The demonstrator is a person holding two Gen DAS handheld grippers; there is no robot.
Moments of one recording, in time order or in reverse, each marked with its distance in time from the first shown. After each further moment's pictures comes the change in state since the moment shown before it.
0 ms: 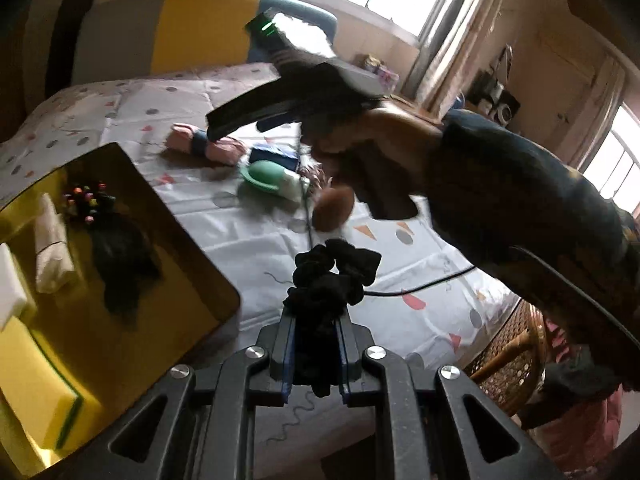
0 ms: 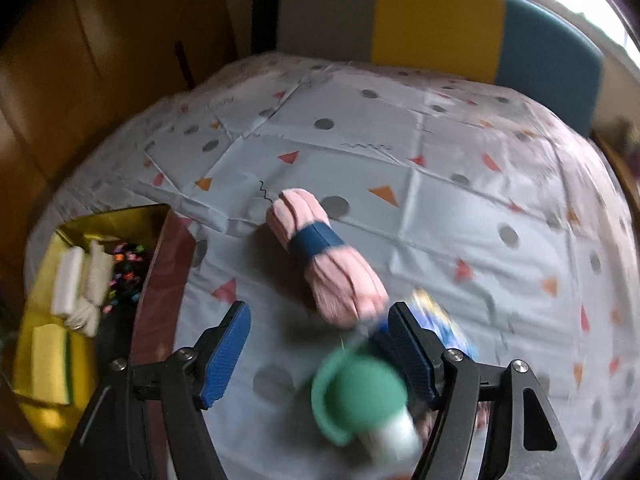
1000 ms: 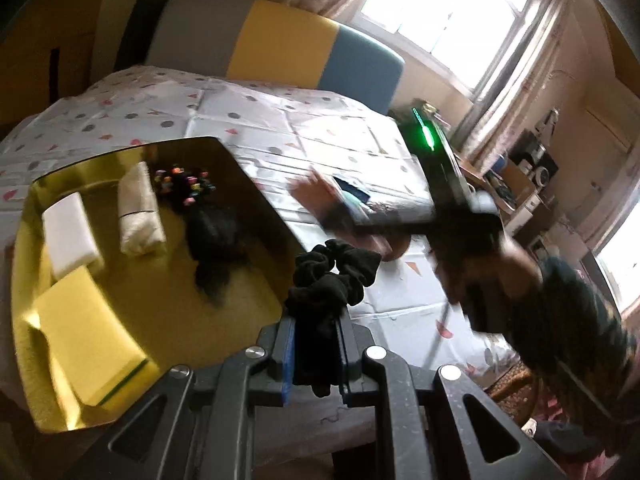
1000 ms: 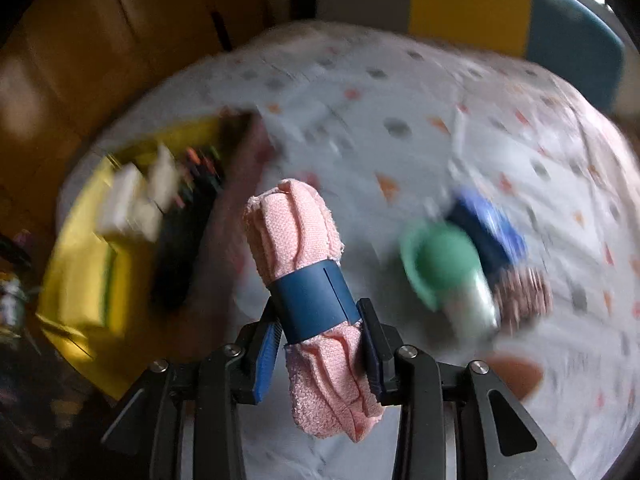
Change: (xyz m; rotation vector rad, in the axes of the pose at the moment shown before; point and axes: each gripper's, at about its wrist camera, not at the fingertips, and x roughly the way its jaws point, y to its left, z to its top) left arm -0.052 0.054 -0.020 -0.197 -0.096 0.102; right arm -0.031 0.042 -0.098 -0.012 0.093 0.076
